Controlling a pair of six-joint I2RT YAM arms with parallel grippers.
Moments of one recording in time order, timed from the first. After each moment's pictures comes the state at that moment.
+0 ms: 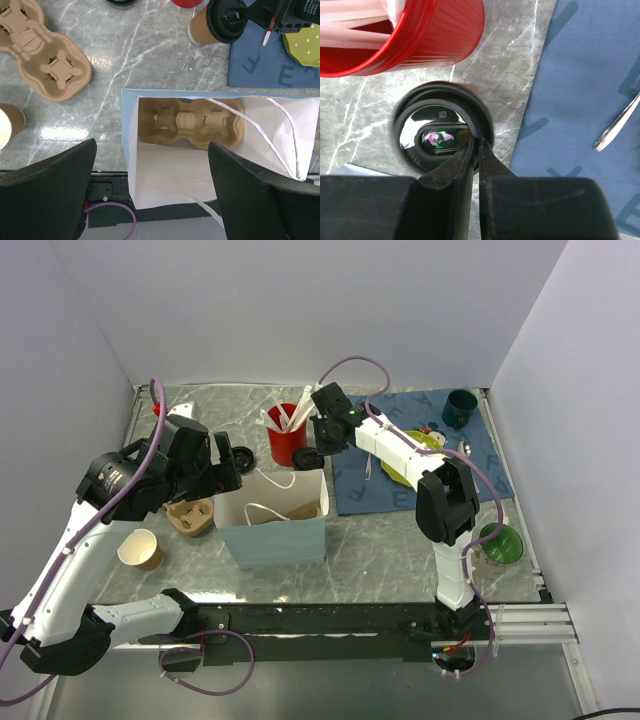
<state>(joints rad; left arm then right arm) -0.61 1.12 1.63 -1.35 -0.29 -0.72 0.61 2.04 1.82 -0.73 0.06 0.39</state>
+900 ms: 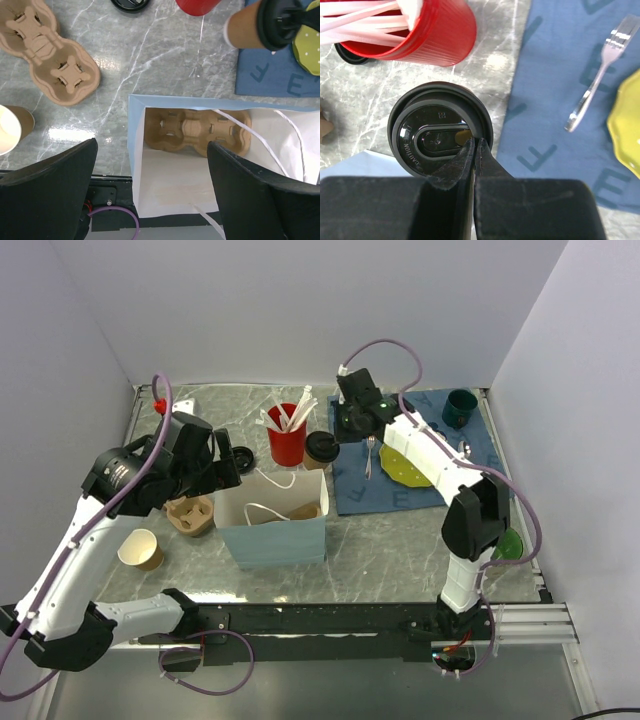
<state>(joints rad) -0.61 1.14 1.64 -1.35 -0.34 -0.72 0.55 1.86 1.76 -0.75 0.04 0.37</state>
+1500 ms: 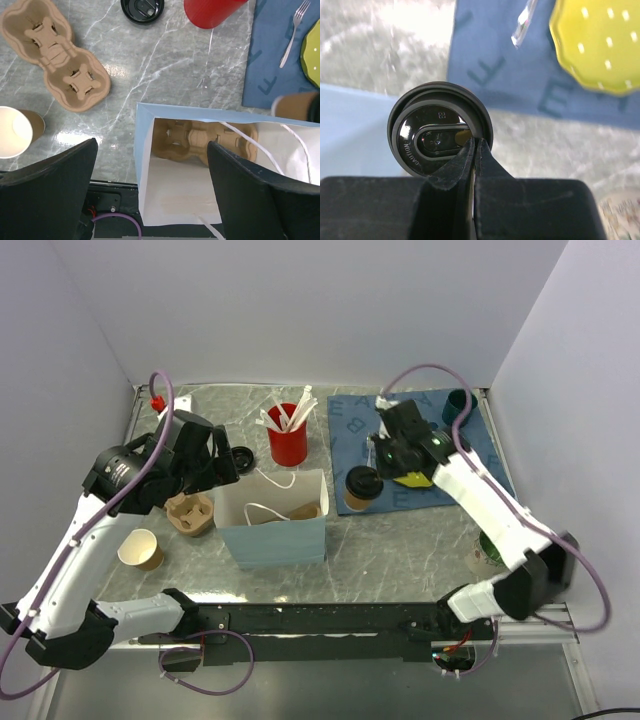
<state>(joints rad) -0.61 1.15 1.65 -1.35 -0.40 -0.72 0.51 1.45 1.44 -0.93 0.08 0.28</state>
